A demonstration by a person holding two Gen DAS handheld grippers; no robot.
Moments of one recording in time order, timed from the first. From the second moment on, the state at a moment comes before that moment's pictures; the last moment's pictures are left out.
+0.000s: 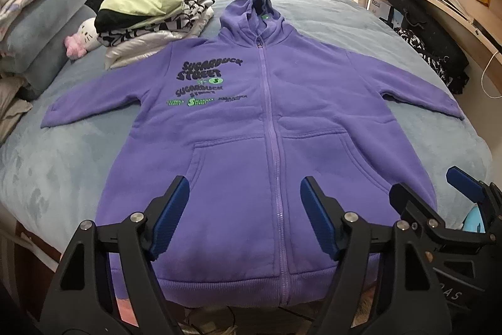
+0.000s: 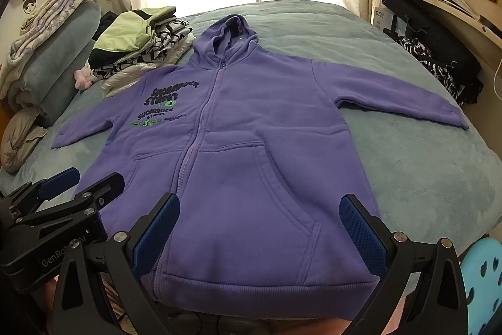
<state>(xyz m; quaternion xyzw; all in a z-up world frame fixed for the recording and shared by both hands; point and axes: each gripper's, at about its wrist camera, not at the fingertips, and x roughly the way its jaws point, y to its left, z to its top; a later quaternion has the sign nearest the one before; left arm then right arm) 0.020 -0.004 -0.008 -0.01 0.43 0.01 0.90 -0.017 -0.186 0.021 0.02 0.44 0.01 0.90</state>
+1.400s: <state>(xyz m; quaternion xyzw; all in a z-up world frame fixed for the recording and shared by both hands) 0.128 -0.069 0.084 0.00 0.36 -0.01 0.93 0.043 -0.367 0.150 -0.01 0.32 -0.09 0.94</state>
